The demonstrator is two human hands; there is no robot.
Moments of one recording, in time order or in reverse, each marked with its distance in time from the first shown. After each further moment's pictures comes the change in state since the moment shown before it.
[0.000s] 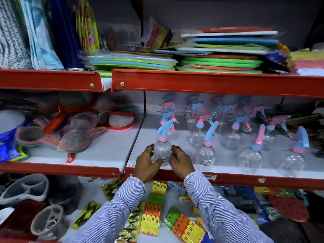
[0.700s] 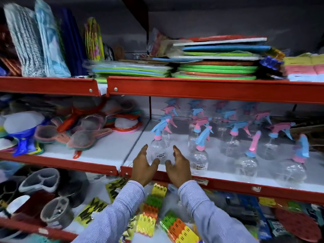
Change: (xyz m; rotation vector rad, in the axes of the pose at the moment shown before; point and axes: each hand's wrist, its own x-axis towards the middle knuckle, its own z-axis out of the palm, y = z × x) left_hand -0.024 0.026 0.023 0.124 0.230 -0.031; right_hand -0.024 0.010 -0.024 0.051 0.064 -0.127
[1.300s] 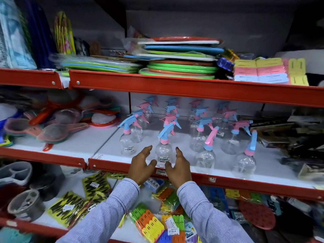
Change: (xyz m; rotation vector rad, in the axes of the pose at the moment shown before) left_hand -0.044 0.064 0.081 -0.017 -0.163 0.079; right_hand -0.027 0.057 -0.111 -0.117 0.062 0.053
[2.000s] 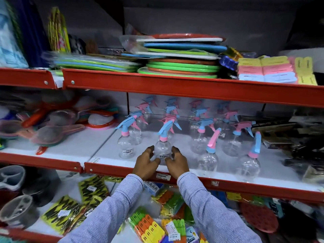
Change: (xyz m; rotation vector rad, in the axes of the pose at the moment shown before) left_hand 0.040 -0.016 0.018 -0.099 -0.096 -0.119; right_hand 0.043 -0.002 0.012 0.076 -0.093 0.086
